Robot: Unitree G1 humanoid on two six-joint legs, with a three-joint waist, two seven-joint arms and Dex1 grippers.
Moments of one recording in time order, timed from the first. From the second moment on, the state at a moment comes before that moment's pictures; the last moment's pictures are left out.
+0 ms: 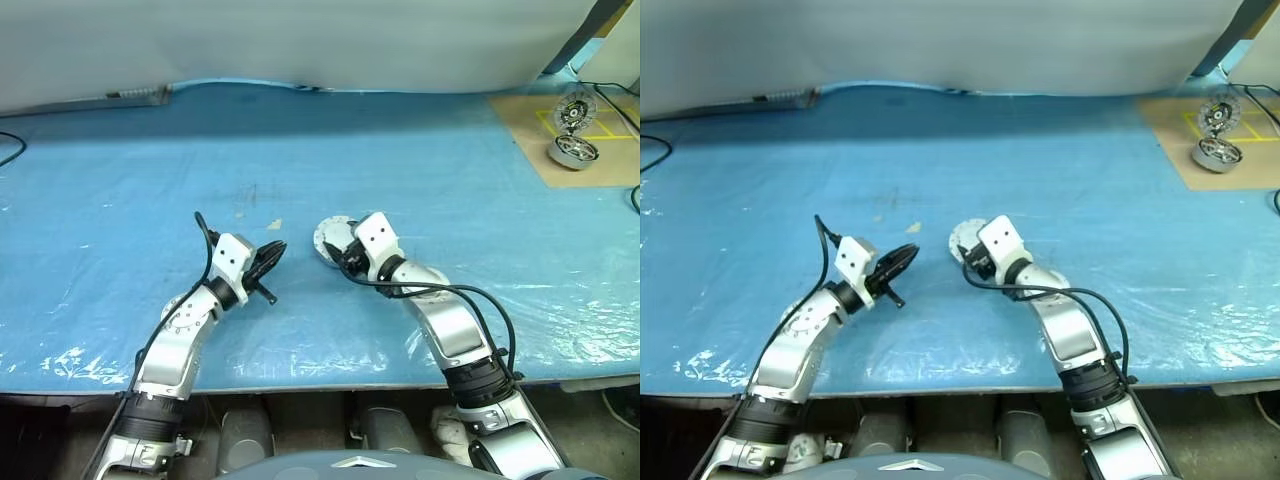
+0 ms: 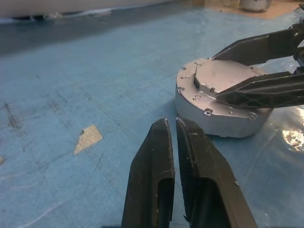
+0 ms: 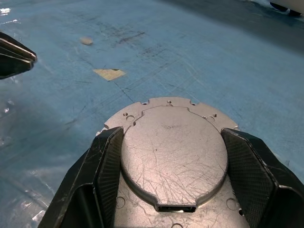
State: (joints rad) left arm -0.15 0.27 -0.05 -0.04 -0.21 0.13 -0.61; right arm -0.32 -0.23 0.24 -0.09 -0.03 0.41 0.41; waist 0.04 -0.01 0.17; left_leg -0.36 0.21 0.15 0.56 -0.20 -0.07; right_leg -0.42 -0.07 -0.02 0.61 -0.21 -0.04
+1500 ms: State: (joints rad) left arm -0.57 0.21 -0.12 0.18 -0.33 0.67 -0.62; right arm -0.33 -0.23 0.26 -0.09 -0.03 0.43 0.44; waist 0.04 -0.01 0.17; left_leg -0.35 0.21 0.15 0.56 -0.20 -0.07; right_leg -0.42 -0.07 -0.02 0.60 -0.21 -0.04
